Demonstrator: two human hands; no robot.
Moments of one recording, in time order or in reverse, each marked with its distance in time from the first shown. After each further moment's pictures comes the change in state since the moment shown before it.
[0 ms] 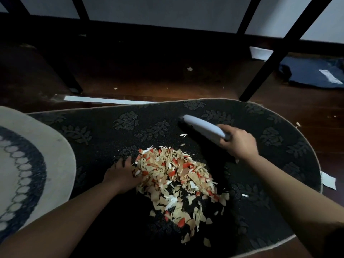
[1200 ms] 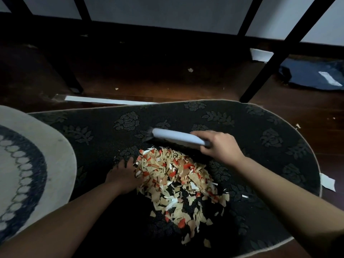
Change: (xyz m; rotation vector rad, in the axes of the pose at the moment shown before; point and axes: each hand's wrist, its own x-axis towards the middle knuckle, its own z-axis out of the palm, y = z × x) left_hand -0.003 0.004 -0.001 0.003 -0.017 0.011; right_hand -0.012 -0.049 -0.002 0.022 -0.058 -0.379
